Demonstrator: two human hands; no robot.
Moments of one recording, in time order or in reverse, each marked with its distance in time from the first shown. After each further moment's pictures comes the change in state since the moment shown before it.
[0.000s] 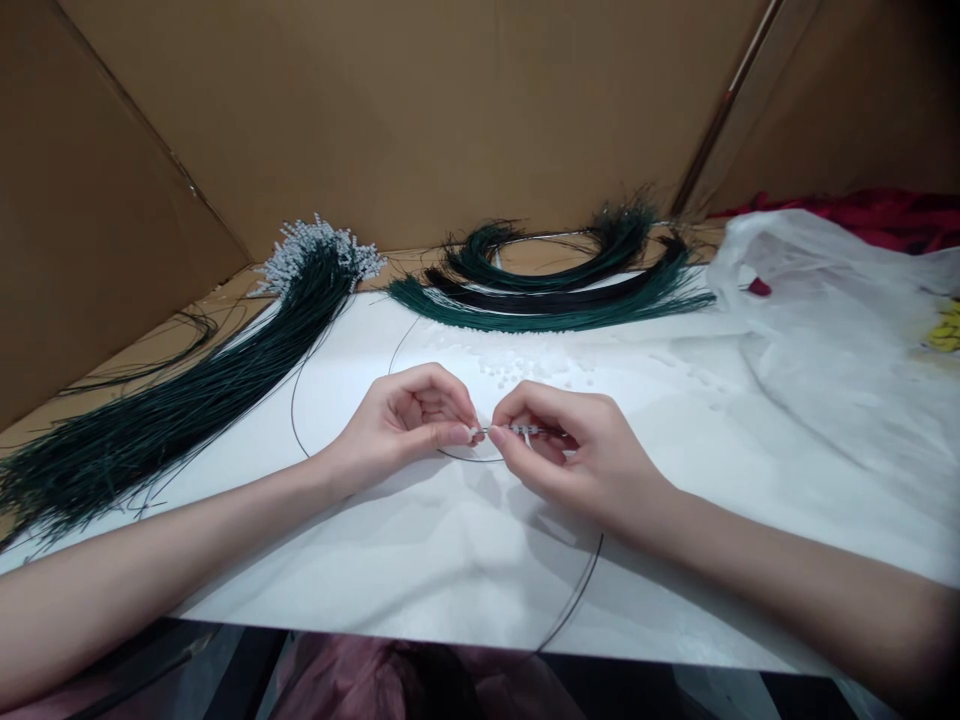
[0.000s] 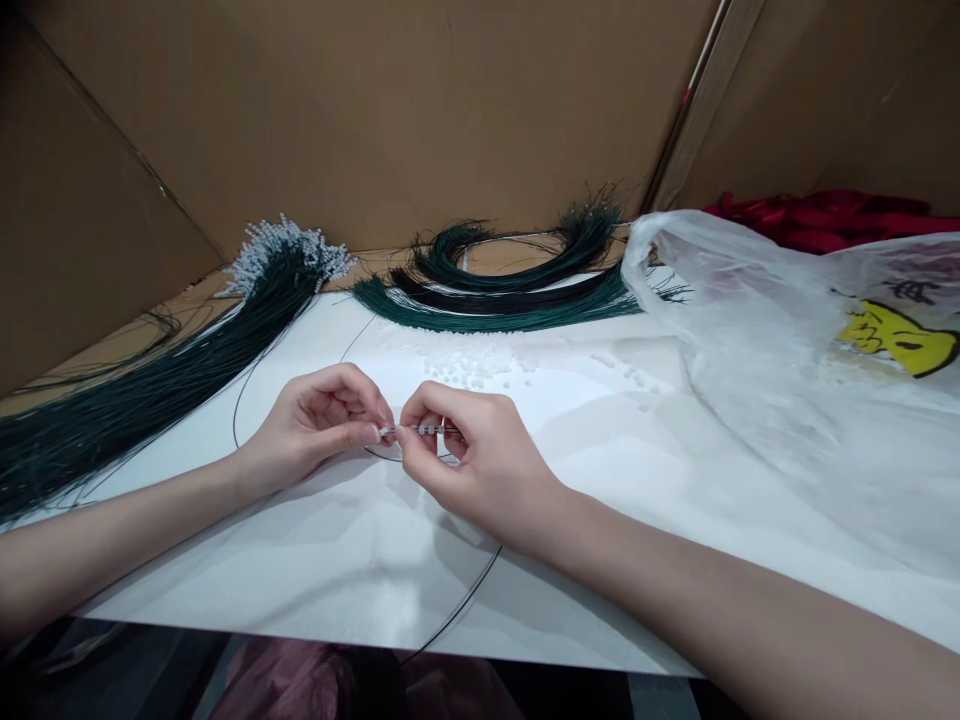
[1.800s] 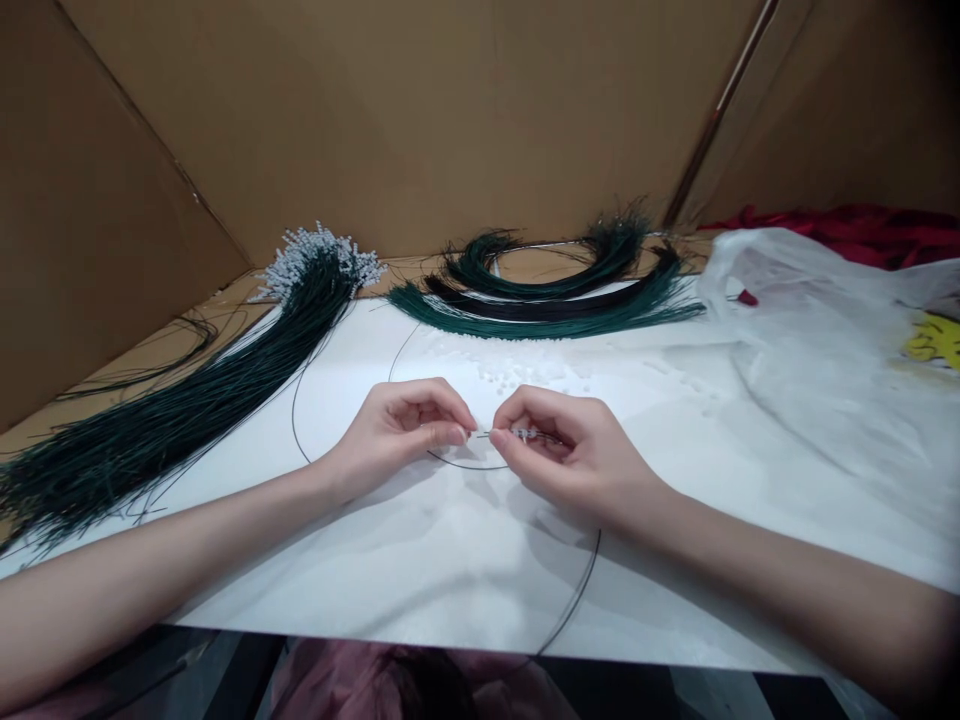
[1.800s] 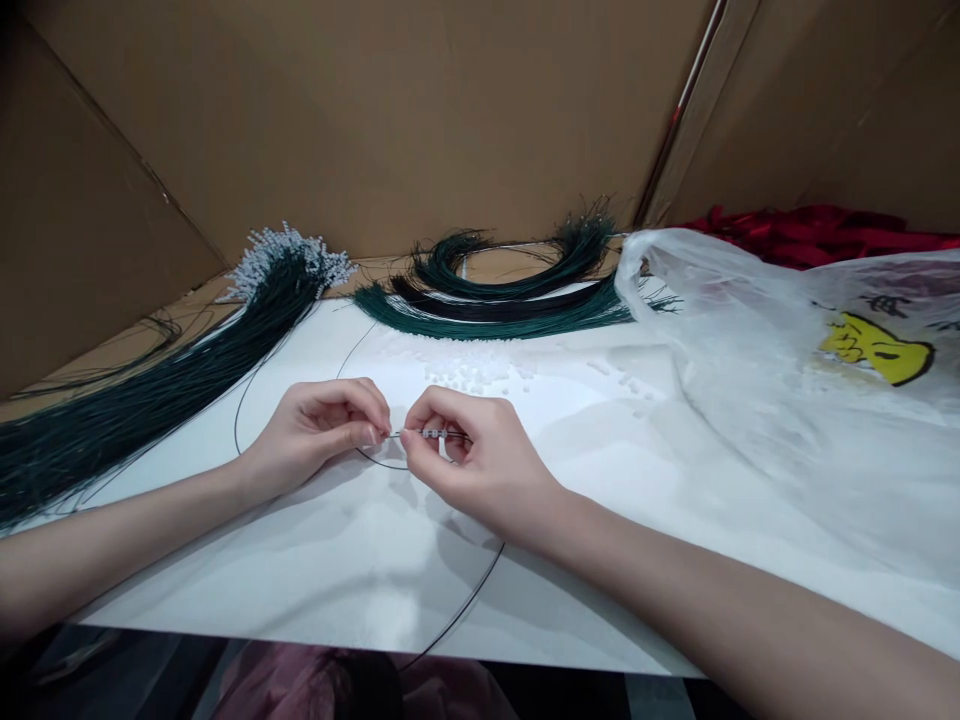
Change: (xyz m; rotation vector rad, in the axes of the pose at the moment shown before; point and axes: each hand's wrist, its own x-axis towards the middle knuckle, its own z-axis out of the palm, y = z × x) left_hand 0.000 0.003 -0.004 0.221 0.040 0.020; right_hand 0.002 0.003 -0.001 0.075 -0.029 0.085
